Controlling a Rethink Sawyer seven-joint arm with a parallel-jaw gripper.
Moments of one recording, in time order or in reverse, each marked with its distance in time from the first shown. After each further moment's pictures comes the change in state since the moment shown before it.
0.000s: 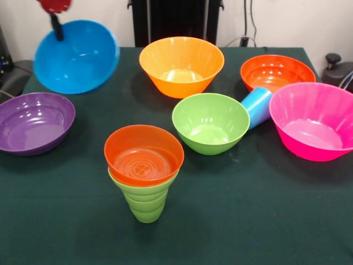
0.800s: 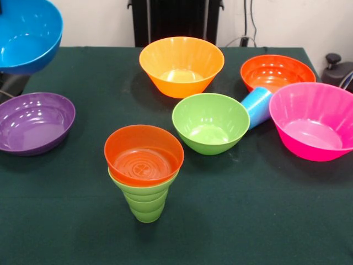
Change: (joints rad) arm -0.041 -0.099 0.005 -0.076 -0.011 0.001 0.000
